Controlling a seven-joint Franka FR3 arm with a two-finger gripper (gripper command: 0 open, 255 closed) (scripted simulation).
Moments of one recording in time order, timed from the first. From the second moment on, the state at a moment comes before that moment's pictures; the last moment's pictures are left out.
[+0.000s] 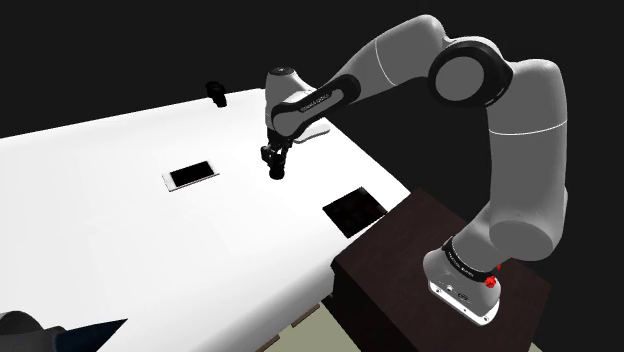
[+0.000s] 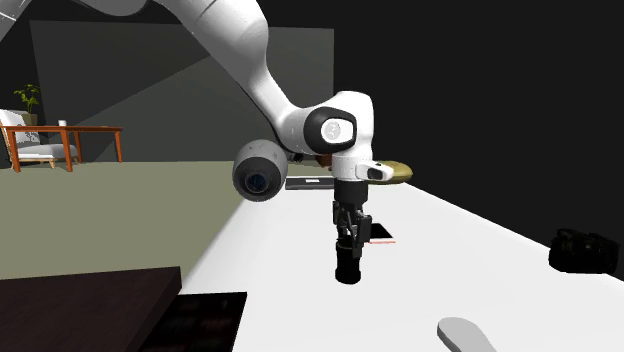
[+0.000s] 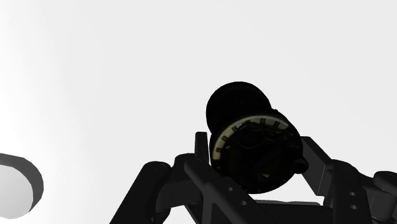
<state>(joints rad) 0.11 0.65 0.18 -1.73 -0.15 2.36 0.18</state>
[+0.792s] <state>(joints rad) 0.10 0.59 0.19 -1.73 -0.14 2.30 0.18</state>
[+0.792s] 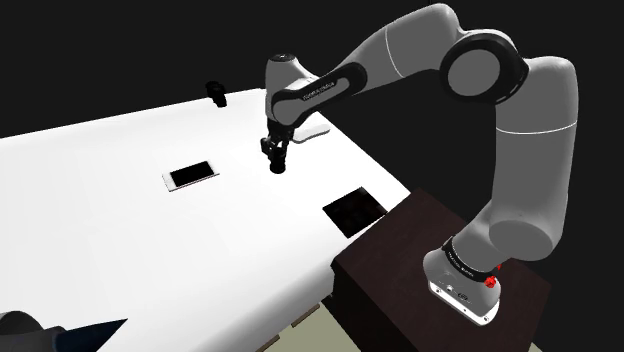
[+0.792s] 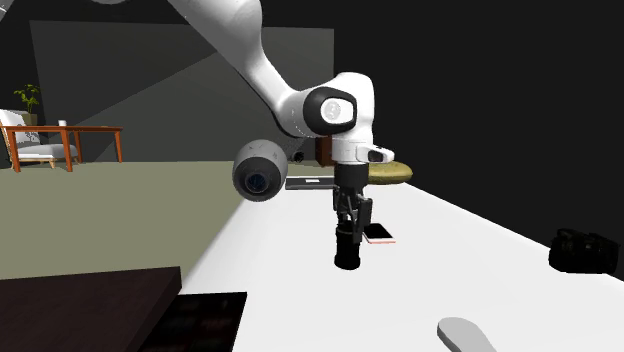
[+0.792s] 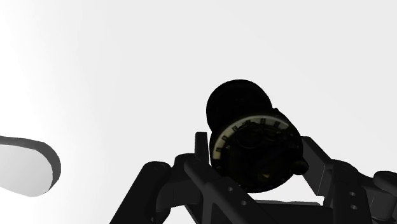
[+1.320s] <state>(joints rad) 0.09 0.53 0.20 -1.71 -0.12 2.22 0.17</state>
